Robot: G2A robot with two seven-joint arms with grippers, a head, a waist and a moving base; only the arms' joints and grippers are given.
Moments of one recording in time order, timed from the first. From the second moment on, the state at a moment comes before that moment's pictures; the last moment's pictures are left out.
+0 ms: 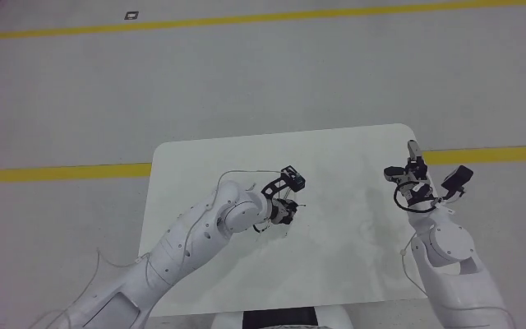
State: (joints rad) left arm 0.98 -1.25 -0.66 -1.53 0.78 -0.16 -0.99; right arm -1.73 -1.15 1.60 -1.80 0.42 0.00 0.00
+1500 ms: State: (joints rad) left arm 1.09 -1.20 -0.66 -1.72 1.33 -0.04 -0.88; right arm -1.73 -1.15 1.60 -1.80 0.42 0.00 0.00
